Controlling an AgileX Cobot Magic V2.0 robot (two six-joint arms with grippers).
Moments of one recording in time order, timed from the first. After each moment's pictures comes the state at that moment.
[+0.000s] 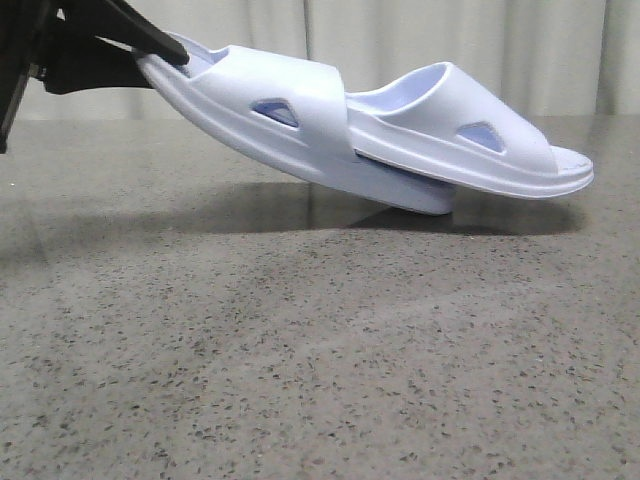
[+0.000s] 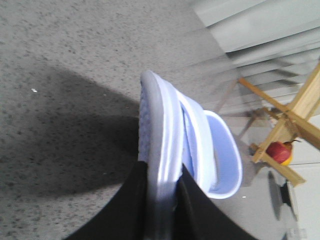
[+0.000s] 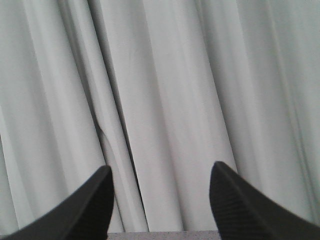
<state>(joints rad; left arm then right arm) -0.31 1.34 -0.79 -1.61 0.61 0.71 0.37 0.56 -0.65 0.91 -0.23 -0.80</state>
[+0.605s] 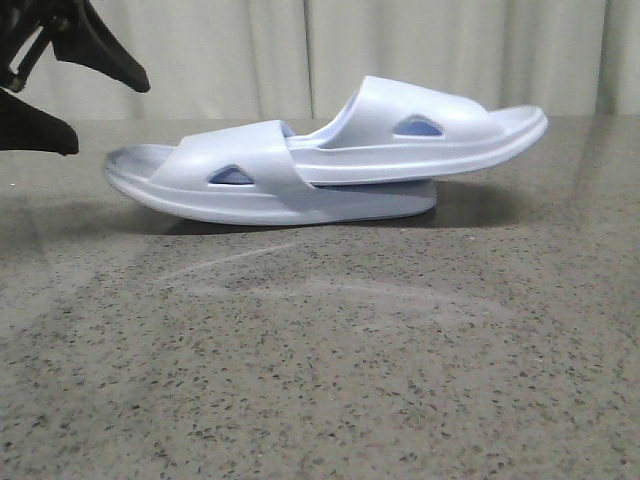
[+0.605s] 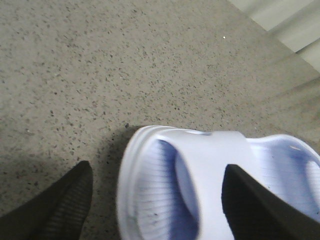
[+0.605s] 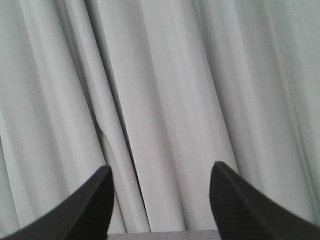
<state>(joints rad) -0.30 1.34 -0.79 -1.35 0.31 0.71 0.37 0.56 -0.65 0.93 -0.23 -0.80</state>
